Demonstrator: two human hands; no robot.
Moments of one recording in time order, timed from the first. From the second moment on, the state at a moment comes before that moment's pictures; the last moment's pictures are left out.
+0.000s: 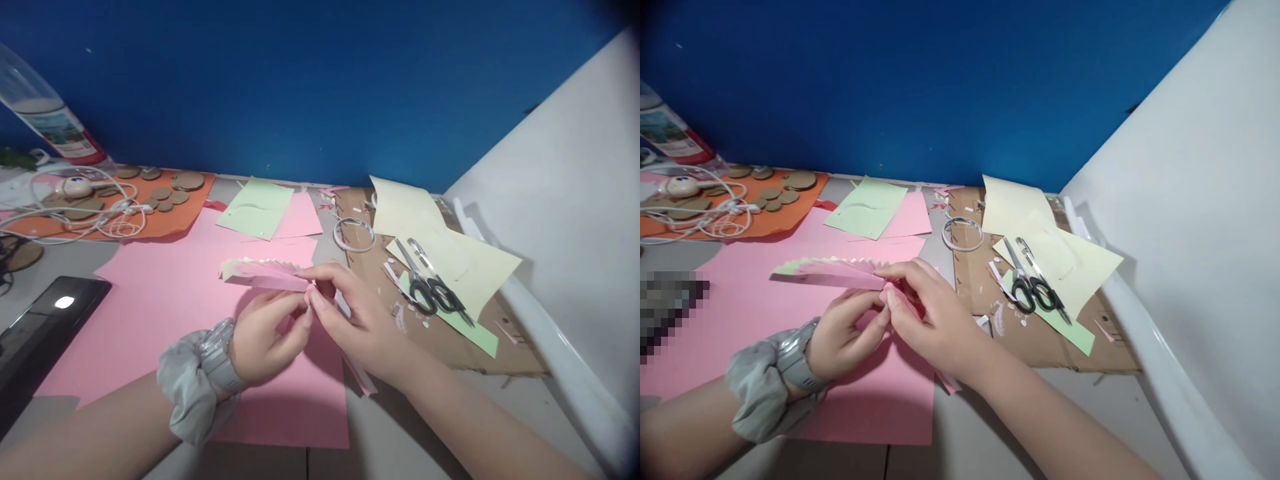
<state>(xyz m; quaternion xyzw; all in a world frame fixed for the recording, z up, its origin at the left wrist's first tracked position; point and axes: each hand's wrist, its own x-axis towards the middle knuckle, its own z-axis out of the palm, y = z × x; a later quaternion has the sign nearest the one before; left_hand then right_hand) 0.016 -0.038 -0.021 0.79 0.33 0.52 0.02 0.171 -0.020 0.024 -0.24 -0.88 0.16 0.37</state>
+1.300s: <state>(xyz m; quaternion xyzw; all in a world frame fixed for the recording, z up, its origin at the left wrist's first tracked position) 0.030 -0.034 -0.025 0.70 0.28 0.47 0.46 0.181 -0.003 -0.009 -0.26 -0.72 0.50 0.42</state>
